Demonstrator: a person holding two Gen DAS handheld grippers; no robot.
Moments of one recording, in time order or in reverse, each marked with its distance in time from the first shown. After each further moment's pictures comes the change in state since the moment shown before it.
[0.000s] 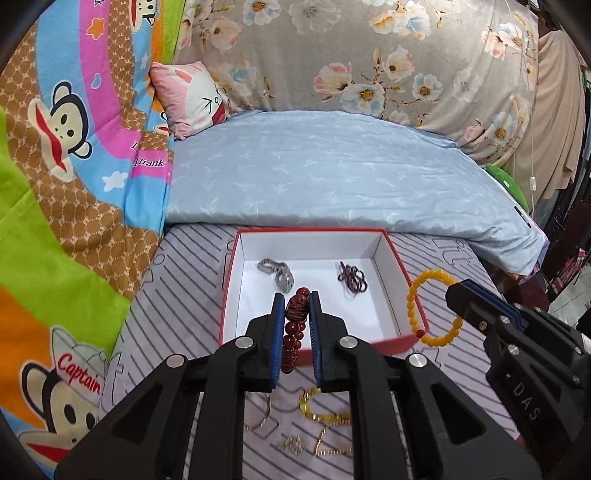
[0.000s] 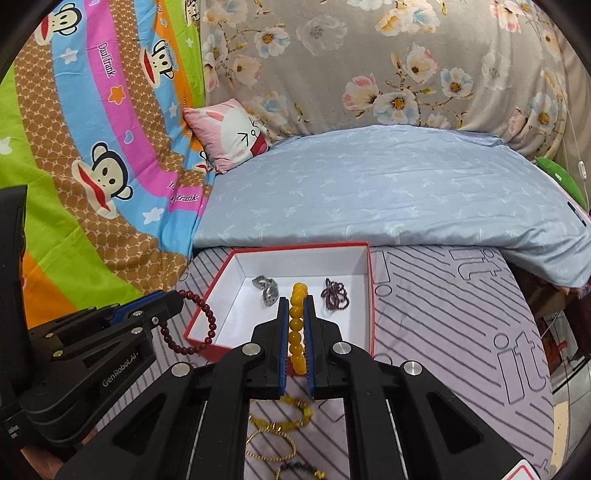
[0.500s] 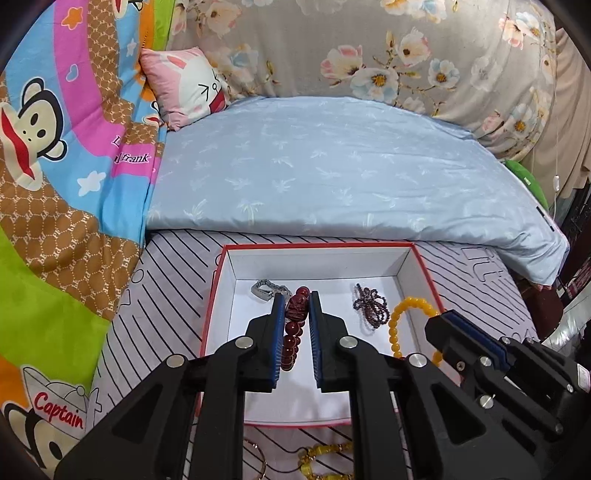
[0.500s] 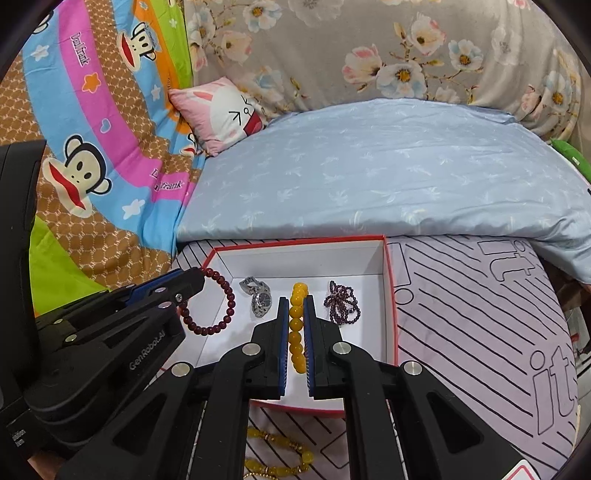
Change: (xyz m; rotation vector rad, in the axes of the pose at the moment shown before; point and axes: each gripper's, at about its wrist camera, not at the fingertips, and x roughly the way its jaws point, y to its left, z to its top) left arm 0.084 -0.003 0.027 0.001 0.056 0.037; right arm 0.081 -0.009 0.009 0.026 0.097 0.022
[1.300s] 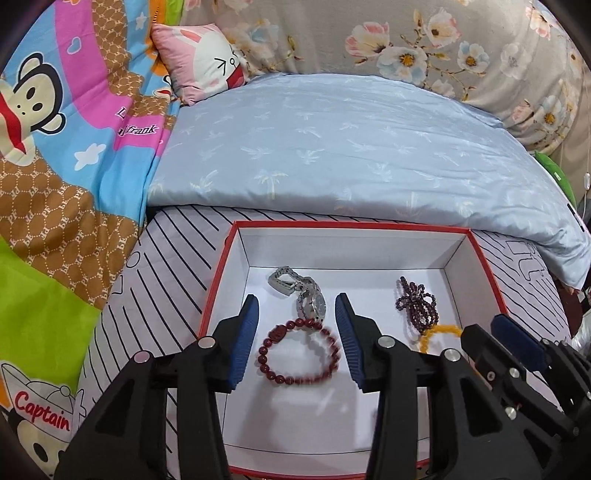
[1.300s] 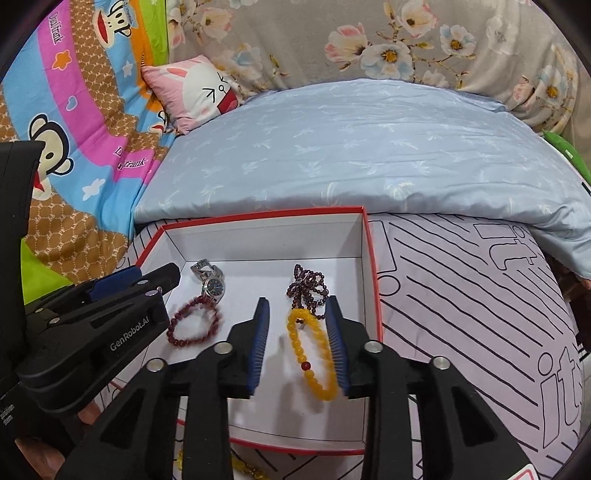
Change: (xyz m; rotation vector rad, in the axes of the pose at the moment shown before) left arm 0.055 0.012 -0.006 -0.037 0.054 0.083; right arm 0.042 -0.019 -0.008 0.002 0.038 -0.092
